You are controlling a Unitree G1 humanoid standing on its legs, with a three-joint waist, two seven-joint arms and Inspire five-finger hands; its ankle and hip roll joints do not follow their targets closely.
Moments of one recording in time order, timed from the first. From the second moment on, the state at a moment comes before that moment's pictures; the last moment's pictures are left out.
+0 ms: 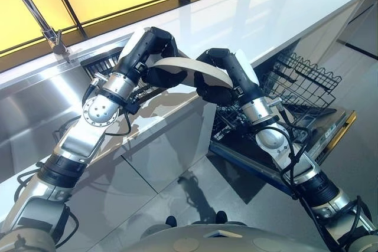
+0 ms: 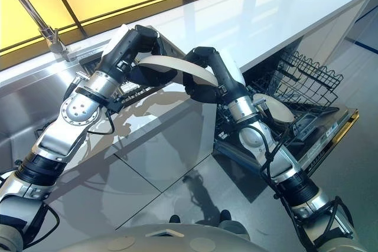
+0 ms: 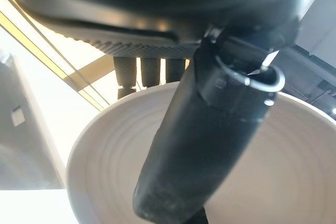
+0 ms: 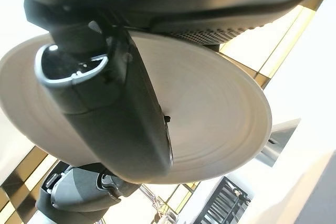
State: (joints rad) left arm -0.40 0.72 -0.27 -0.17 -0.19 -0.04 0.01; right arm -0.29 -0.56 0.43 -0.20 -0.11 -0.12 -0.24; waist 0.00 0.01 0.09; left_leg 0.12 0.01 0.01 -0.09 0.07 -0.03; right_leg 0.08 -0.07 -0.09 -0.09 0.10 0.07
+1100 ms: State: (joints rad) left arm -0.07 0.74 0.08 0.06 -0.09 -0.04 0.07; right arm -0.01 -0.49 -0.17 0.23 -0.01 -0.09 -0.65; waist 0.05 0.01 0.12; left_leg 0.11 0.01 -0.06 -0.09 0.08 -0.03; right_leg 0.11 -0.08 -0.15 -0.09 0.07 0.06
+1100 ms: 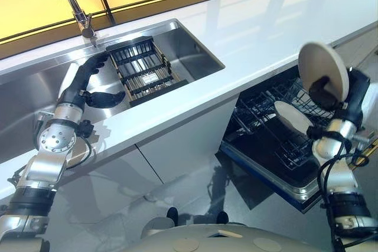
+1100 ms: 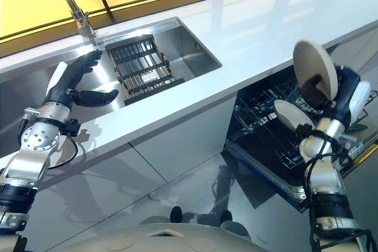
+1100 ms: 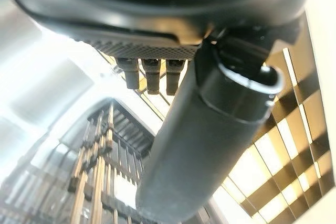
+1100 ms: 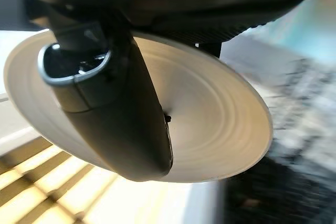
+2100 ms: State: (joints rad) left arm 0.01 0.71 0.12 0.06 -0.08 -0.01 0.12; right arm 0.14 -0.45 -0.01 0.23 -0.14 -0.08 -0.48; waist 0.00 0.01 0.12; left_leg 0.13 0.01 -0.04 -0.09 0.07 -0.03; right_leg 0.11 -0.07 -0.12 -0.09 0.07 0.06
